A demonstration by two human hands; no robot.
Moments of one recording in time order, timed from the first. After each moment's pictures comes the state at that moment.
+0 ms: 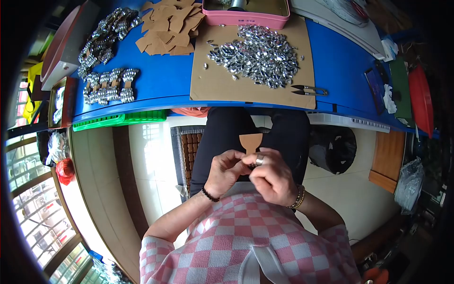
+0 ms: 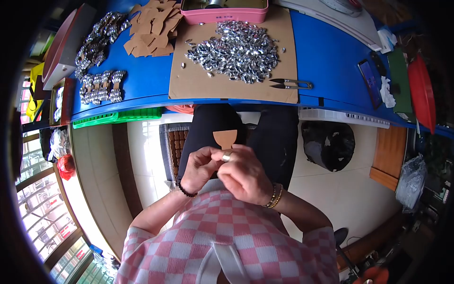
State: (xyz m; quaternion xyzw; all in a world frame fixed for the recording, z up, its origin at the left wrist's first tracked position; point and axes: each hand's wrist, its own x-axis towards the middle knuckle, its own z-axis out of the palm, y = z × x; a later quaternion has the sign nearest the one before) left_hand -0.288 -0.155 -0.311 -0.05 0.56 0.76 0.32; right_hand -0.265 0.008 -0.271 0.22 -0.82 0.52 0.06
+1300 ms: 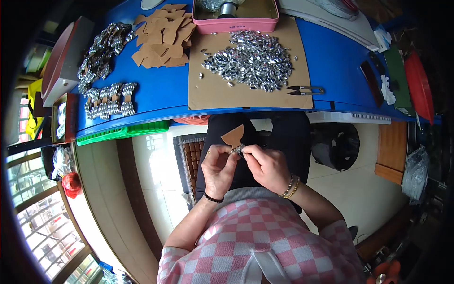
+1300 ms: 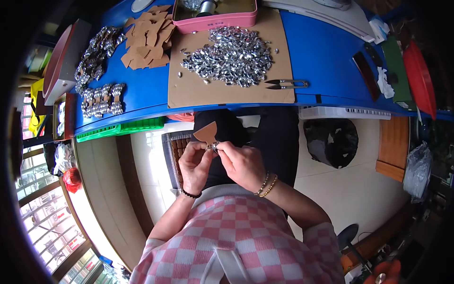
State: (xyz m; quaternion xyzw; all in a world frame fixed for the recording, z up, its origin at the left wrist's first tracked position) left_hand -0.296 -0.153 -0.324 -0.03 0.64 0.77 0.08; right_hand -0.288 -0.012 -0.291 0.09 -0.89 0.43 0.10
